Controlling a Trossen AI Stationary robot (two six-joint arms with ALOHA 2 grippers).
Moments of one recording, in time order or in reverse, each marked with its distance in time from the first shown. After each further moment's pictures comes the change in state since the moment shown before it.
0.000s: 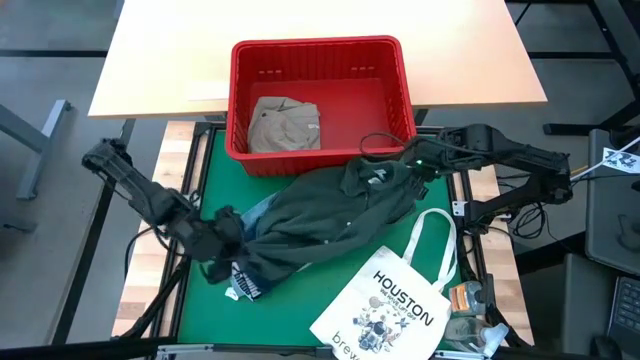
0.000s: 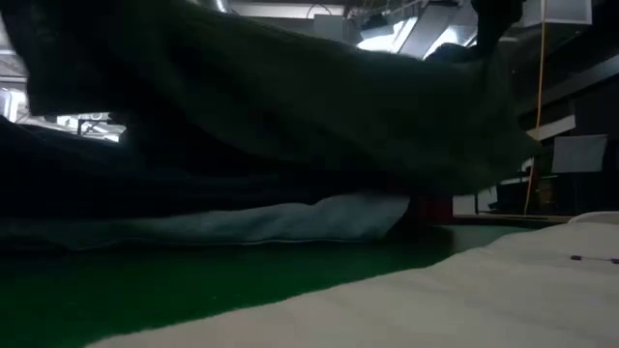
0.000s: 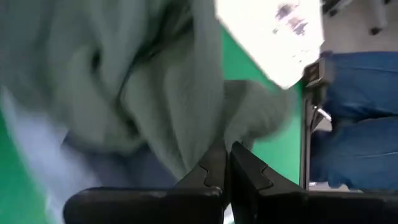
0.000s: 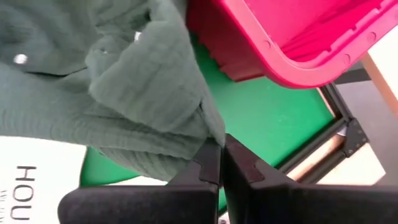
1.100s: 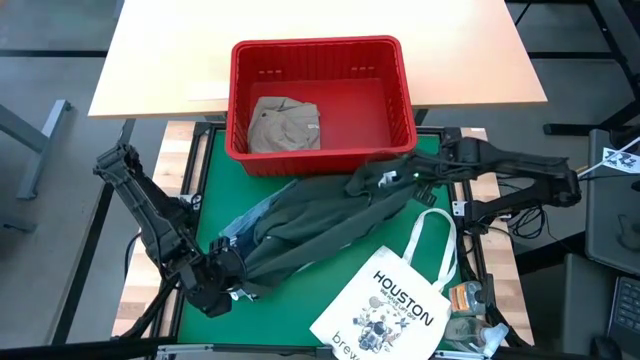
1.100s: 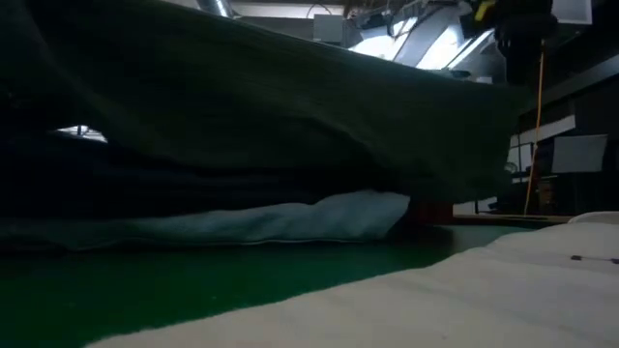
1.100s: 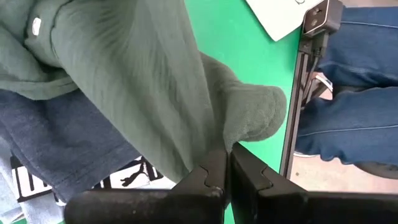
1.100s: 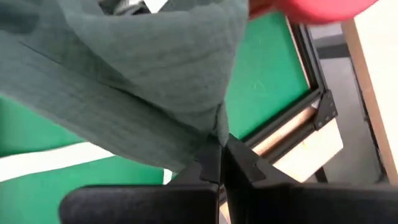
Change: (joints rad) left arm -0.209 0.197 -0.001 0.041 0.003 -0.255; right arm -0.019 -0.089 -0.297 0.018 0.078 -0.081
